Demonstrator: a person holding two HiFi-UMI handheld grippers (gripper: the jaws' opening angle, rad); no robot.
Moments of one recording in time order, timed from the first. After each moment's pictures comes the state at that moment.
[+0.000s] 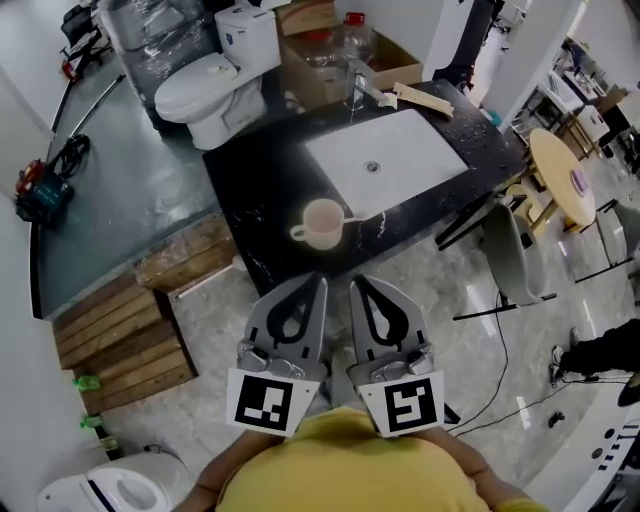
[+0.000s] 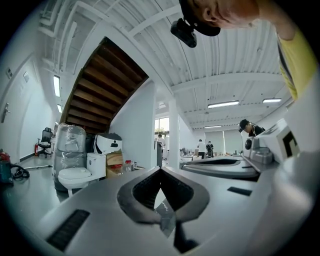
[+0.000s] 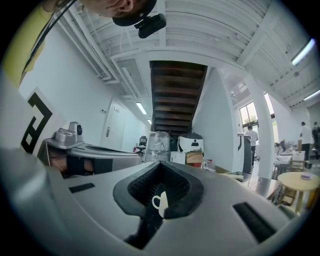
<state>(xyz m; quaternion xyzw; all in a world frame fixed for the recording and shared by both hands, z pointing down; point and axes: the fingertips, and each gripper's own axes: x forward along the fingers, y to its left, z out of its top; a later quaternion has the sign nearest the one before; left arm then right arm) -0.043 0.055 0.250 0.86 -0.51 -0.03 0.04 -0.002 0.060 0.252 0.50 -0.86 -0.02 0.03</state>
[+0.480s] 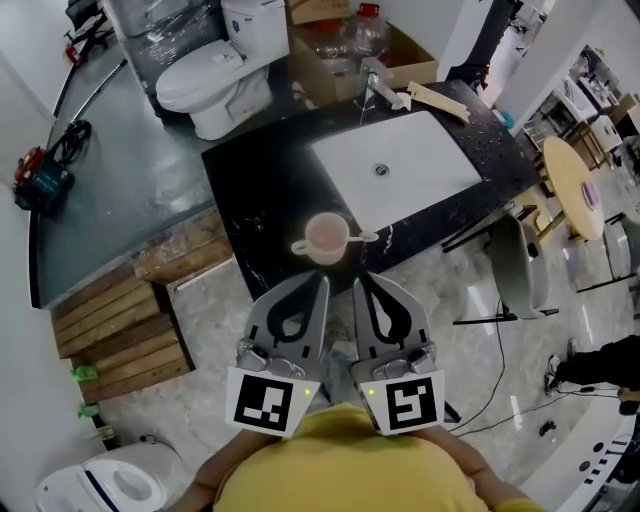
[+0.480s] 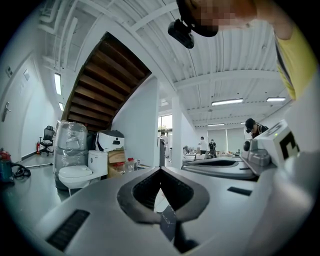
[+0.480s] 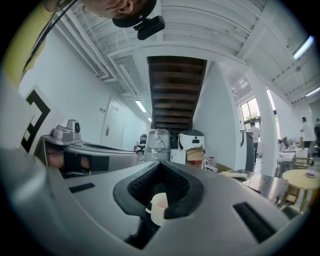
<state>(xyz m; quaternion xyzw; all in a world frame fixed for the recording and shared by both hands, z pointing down) -0.043 0.003 0.260 0.86 -0.51 -0.02 0.05 0.002 0.005 0.264 0.50 -0.87 -0.01 0.04</state>
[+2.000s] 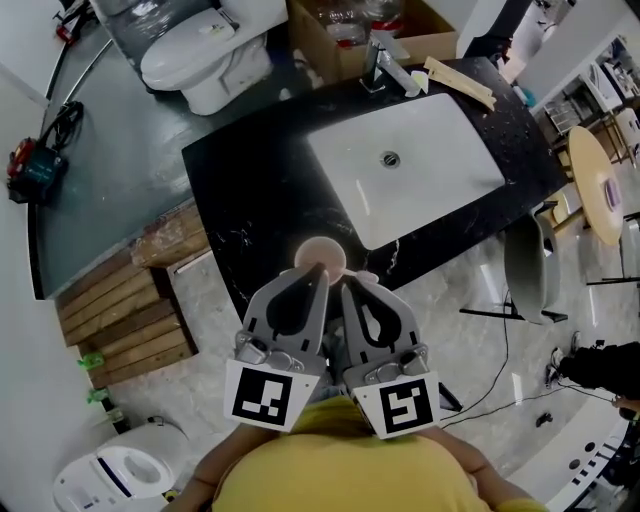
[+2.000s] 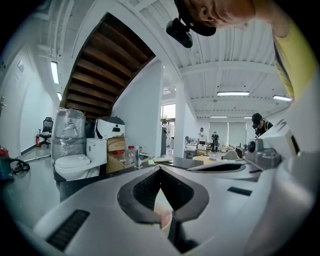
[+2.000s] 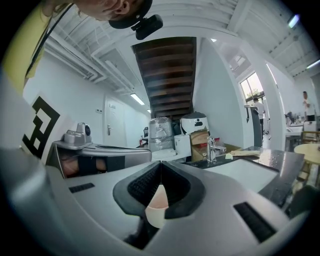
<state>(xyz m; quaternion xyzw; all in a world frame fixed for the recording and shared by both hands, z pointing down) -0.029 -0.094 0.312 0.85 -0.51 0.04 0.10 0.000 -0.077 0.322 0.46 -0.88 0.10 0.06</state>
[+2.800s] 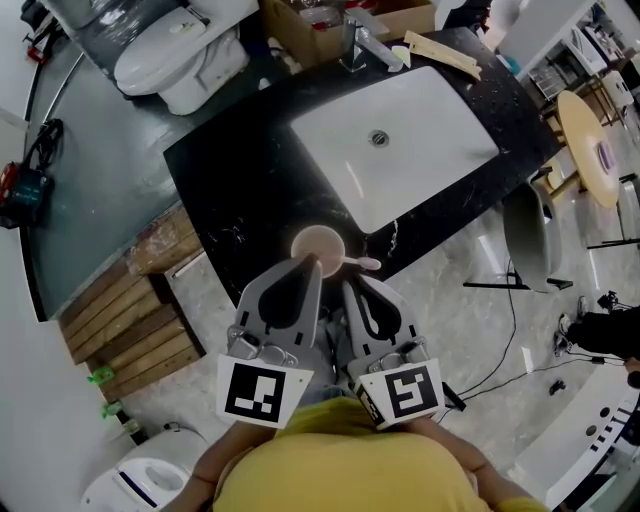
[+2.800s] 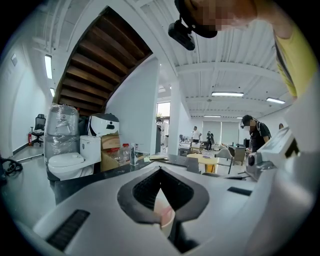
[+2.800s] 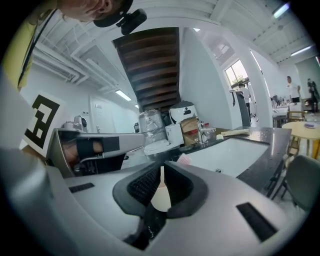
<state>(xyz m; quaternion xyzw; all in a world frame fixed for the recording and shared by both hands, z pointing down) -0.034 -0.096 0.325 0.87 -0.48 0.05 0.11 0.007 -0.064 0.369 0.49 -0.85 0.17 0.08</state>
